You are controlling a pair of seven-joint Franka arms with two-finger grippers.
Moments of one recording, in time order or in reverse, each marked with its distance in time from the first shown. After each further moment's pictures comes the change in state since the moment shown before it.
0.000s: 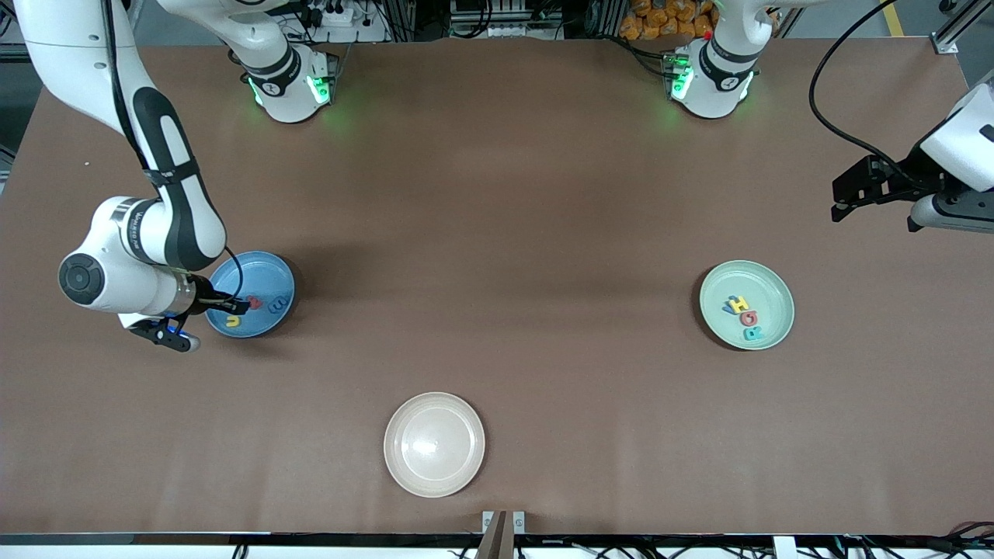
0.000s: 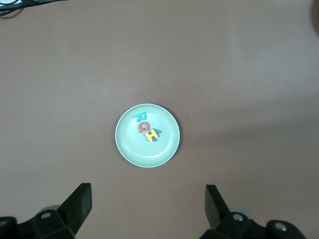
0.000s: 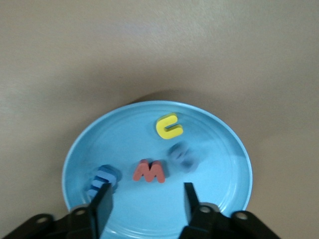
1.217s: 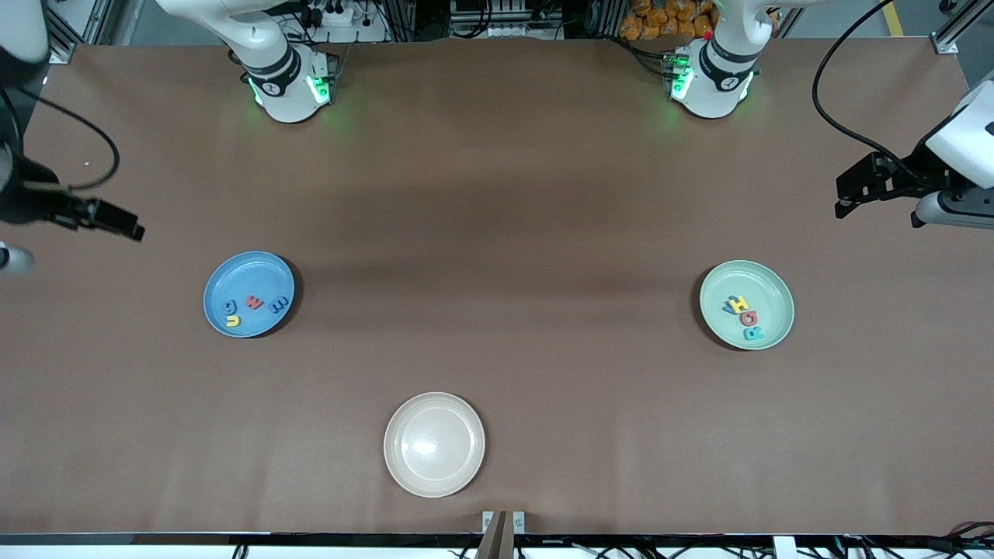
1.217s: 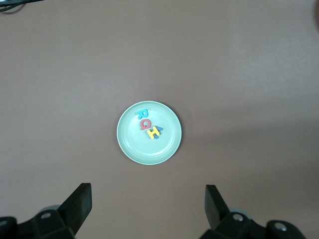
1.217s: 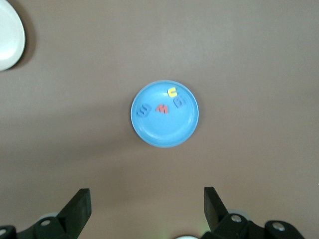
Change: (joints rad) left arm 0.001 -0.011 0.009 -0.010 0.000 -0.005 0.000; right arm 0.046 -0.348 0.012 0.501 -0.138 -0.760 -0.025
